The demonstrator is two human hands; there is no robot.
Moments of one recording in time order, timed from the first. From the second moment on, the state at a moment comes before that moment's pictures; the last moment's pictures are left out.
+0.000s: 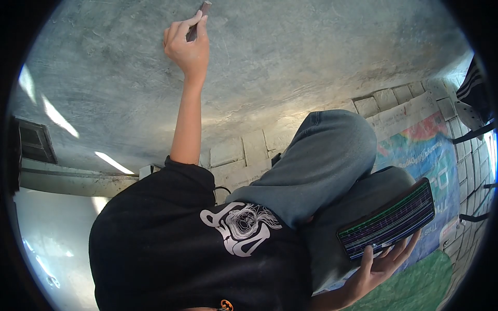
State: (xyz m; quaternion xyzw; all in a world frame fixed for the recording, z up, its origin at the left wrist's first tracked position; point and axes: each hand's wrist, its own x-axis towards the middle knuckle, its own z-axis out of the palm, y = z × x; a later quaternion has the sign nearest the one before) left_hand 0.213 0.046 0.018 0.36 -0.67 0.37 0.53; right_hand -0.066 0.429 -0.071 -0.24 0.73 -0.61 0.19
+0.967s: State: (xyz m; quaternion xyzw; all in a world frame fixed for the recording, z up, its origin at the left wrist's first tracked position) left_hand 0.212 0.046 0.018 0.36 -0.67 0.38 0.53; right_hand -0.075 0.444 -0.070 -0.32 0.73 -0.57 0.21
